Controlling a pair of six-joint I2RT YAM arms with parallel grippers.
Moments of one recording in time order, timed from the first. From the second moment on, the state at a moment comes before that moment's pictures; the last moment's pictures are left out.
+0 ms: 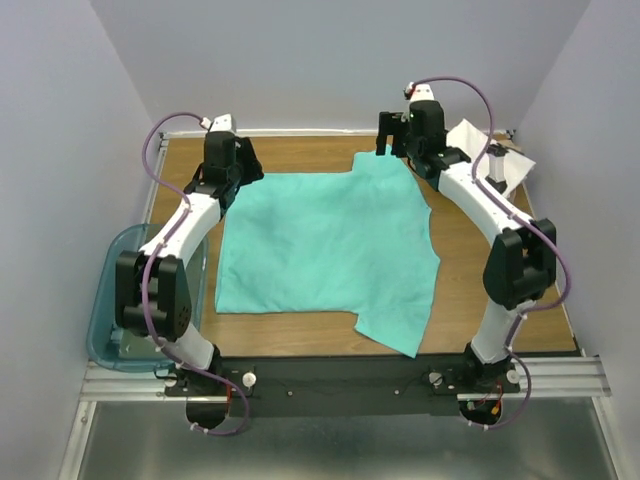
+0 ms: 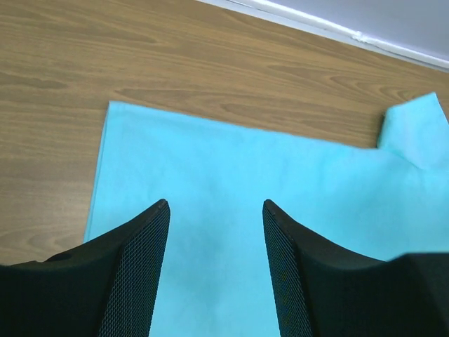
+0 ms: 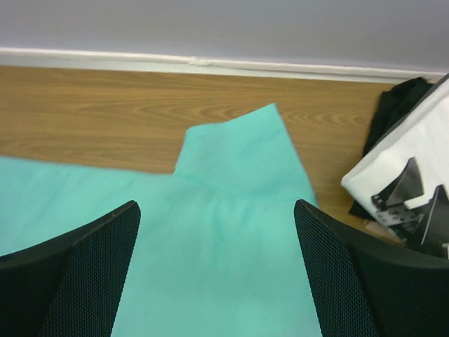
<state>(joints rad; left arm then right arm) -0.15 1.64 1.25 -0.09 -0.05 -0.38 0.34 1.89 1.66 -0.17 0.19 0.13</state>
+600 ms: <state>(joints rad) -0.21 1.54 0.90 -0.03 -0.04 -0.38 0.35 1.58 1.05 -0.14 -0.05 0.36</state>
